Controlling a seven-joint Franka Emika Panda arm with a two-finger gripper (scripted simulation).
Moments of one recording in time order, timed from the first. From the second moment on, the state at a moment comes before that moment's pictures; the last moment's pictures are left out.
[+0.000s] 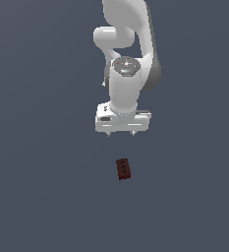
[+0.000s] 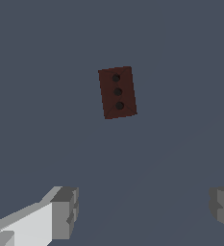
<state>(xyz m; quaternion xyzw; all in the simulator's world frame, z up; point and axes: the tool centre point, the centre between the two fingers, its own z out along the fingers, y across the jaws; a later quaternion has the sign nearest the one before) -0.003 0.029 0.170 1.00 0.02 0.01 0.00</state>
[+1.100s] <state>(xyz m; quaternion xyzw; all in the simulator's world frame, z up) 0.001 0.064 0.160 1.00 0.04 0.00 -0.01</state>
